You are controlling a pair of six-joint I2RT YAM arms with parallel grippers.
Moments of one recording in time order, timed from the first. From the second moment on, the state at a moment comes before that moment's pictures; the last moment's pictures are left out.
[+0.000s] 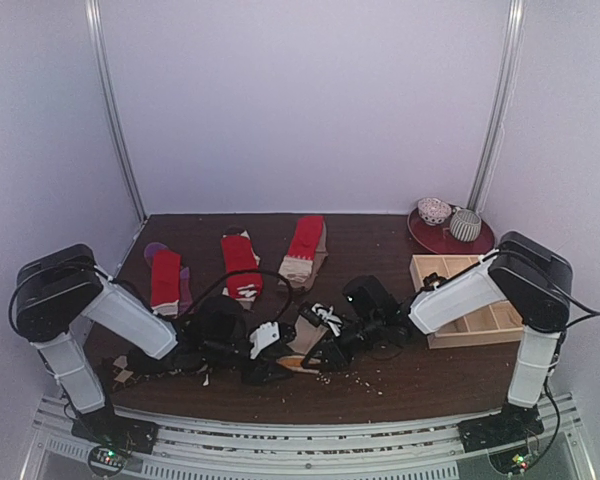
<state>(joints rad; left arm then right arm) -0.94 1.74 0.56 0.55 0.43 0.25 0.89 1.89 0.87 0.21 -0.63 0.23</state>
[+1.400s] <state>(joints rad) -0.91 1.93 0.92 0.13 0.76 0.00 1.20 1.61 0.57 0.36 0.09 -0.31</state>
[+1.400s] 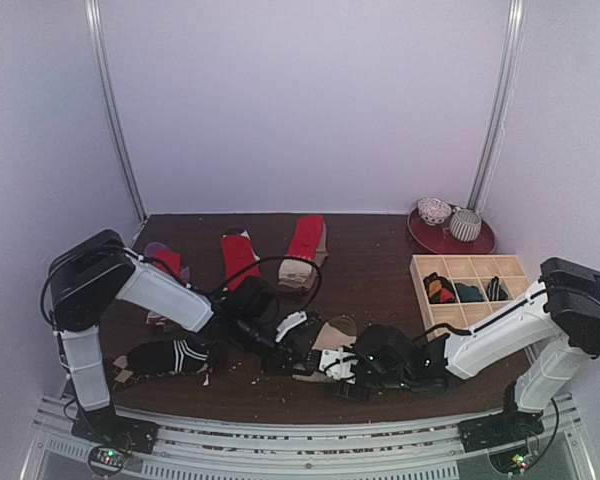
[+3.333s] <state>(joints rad) -0.96 1.95 0.87 0.39 0.59 0.15 0.93 1.60 0.47 0.50 -0.34 0.37</state>
